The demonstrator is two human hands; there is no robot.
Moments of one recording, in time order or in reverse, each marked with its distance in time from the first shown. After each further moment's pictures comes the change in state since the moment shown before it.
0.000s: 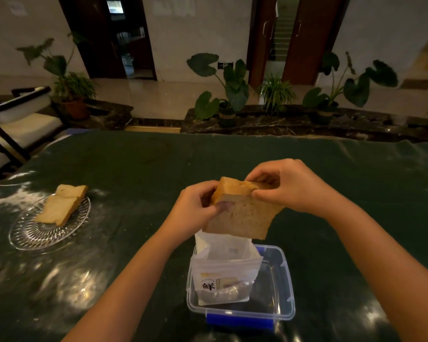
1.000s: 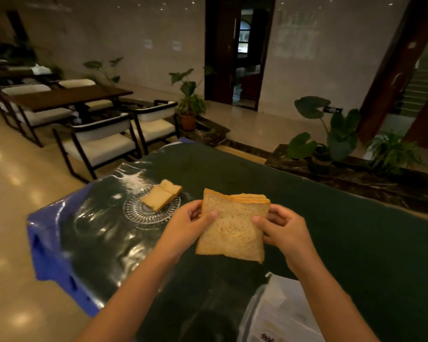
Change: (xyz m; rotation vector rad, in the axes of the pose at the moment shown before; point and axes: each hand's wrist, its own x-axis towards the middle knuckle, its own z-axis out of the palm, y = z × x) left_hand -0.093 -0.016 -0.121 -0.266 0.576 -0.288; right_hand 0.084 -0.063 0.131 0.828 -0.021 0.138
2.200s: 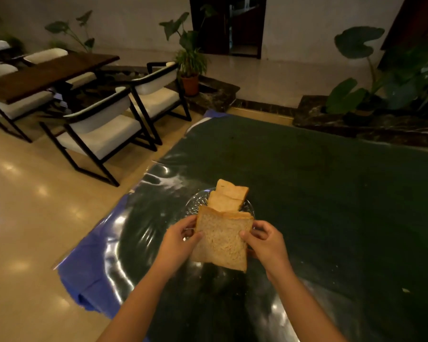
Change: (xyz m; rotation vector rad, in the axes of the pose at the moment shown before) left_hand 0.178 -0.158 -0.333 0.405 -0.005 -0.221; right_hand 0.210 0.132 0.332 0.106 0.142 0.378
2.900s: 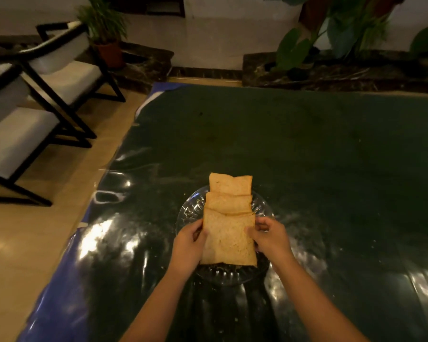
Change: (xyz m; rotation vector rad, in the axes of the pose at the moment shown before) left_hand 0.152 -0.116 0.014 0.003 -0.307 -0.053; right_hand 0.123 0.072 0.071 -0.132 0.420 0.141
